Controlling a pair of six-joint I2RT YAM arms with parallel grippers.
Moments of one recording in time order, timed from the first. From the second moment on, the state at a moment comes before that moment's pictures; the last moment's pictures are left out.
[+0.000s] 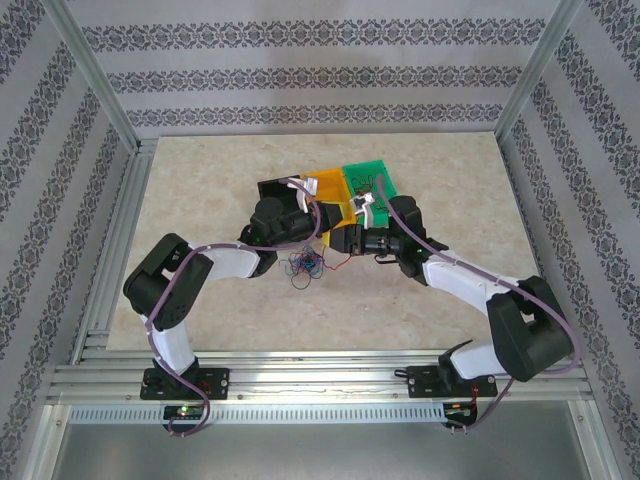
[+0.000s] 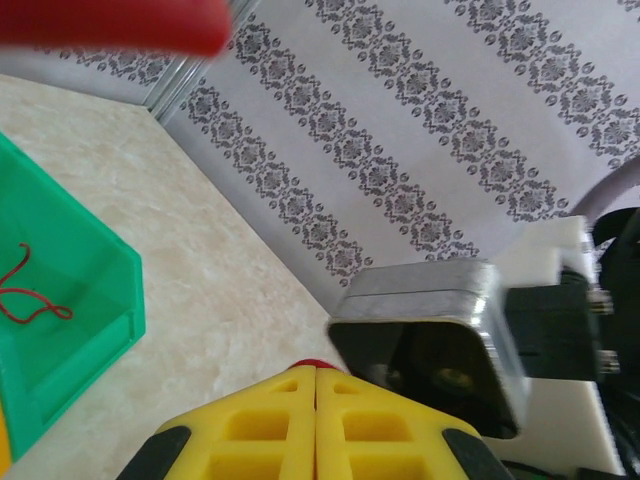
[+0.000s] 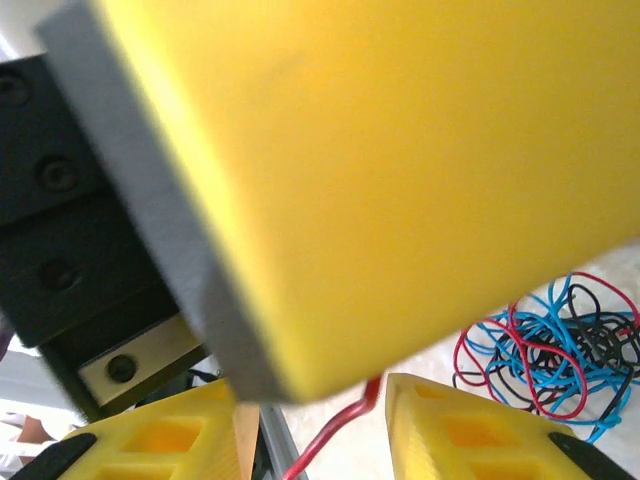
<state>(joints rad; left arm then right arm) -0.58 1.81 0.89 0.99 0.53 -0.77 0.45 1.41 0.70 0.30 -0.83 0.70</state>
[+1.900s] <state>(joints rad) -0.58 1.85 0.93 1.00 0.49 -0.79 0.45 1.45 0.70 0.31 -0.88 0.73</state>
